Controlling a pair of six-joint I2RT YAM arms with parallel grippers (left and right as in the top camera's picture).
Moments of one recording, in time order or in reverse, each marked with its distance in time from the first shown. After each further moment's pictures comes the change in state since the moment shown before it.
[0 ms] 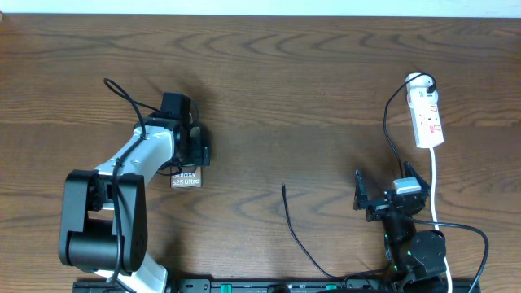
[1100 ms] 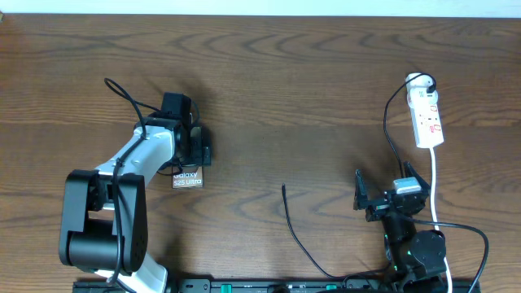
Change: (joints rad) left arm -0.002 0.000 0.000 0.000 0.002 0.001; right arm 0.000 0.000 0.000 0.000 0.000 0.000
